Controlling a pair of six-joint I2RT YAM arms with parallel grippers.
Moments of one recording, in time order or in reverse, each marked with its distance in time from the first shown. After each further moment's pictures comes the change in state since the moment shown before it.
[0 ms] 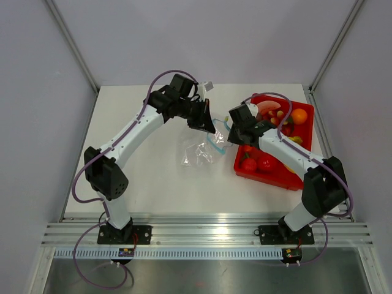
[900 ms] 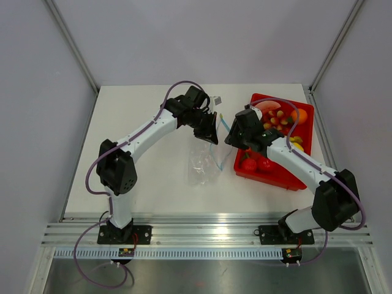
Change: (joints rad) left arm -0.056 0.103 -0.056 0.019 -0.086 0.023; right arm 0.003 -0.132 -0.130 0.087 -0.113 0.074
